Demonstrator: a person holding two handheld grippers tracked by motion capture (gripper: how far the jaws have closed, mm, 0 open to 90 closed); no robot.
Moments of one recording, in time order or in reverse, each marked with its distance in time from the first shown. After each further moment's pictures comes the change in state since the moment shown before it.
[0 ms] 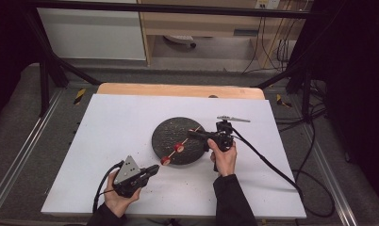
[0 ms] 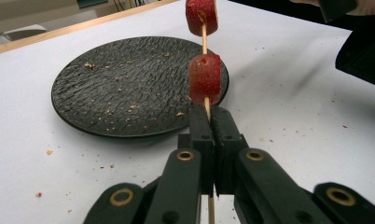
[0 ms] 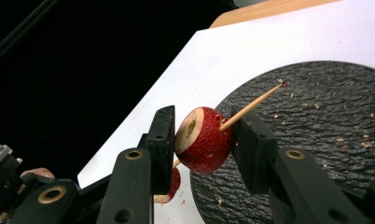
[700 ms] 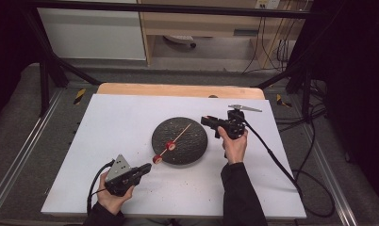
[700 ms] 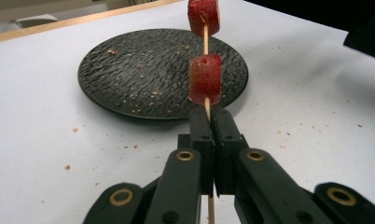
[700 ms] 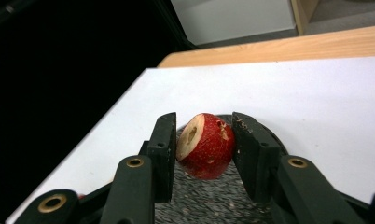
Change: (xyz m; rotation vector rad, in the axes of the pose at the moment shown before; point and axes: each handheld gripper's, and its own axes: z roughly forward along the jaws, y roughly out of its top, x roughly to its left) left arm 0.017 -0.010 -0.011 -0.002 0.032 -0.070; right arm -0.023 0.033 -0.016 -0.057 -0.208 -0.077
